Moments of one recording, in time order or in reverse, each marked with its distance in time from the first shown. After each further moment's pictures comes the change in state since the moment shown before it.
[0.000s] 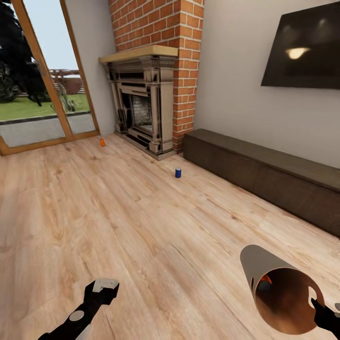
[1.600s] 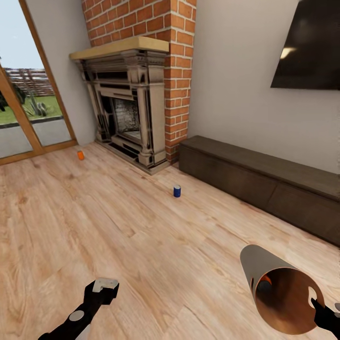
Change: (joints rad) left arm 0.000 0.001 0.000 0.000 0.000 0.000 0.000; right arm 0.000 0.000 0.000 0.000 -0.001 0.000 0.000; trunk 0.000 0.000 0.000
